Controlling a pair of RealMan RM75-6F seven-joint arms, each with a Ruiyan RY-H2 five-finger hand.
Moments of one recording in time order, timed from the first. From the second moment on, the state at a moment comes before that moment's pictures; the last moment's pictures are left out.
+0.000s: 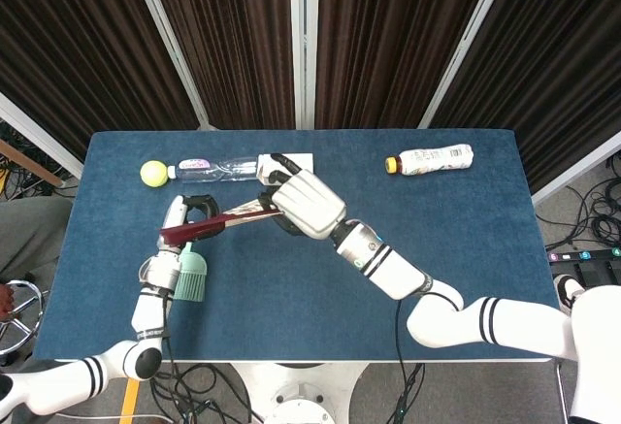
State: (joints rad) left arm -0.55 -1.69 -0.32 -1.38 1.18 1.17 -0.47; right arm 1.11 -1.40 0.28 -1.61 -1.24 0.92 -0.24
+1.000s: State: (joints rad) left arm -0.55 -1.62 -0.28 -1.45 1.15 1.41 0.46; right arm 0.86 -1.17 0.13 -1.94 -1.38 1.15 -0.77
